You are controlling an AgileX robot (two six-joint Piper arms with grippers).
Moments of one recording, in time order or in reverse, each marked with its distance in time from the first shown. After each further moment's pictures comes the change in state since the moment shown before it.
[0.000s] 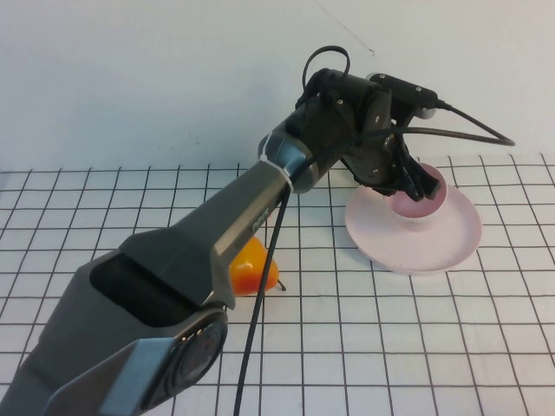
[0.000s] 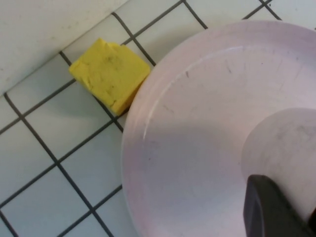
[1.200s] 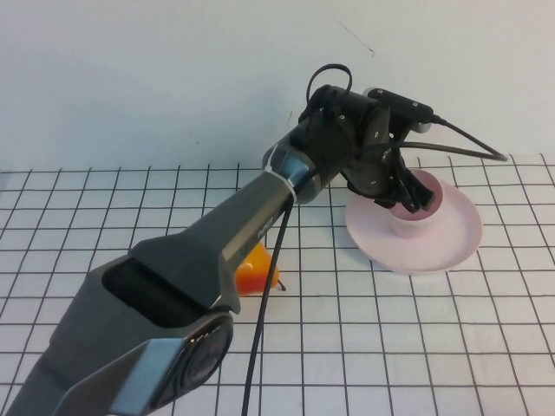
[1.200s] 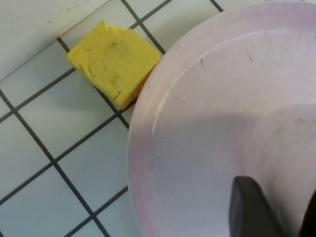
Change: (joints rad) right arm 0.000 0.000 0.000 0.000 0.000 0.000; left arm 0.002 0.047 -0.009 0.013 -0.021 -0.002
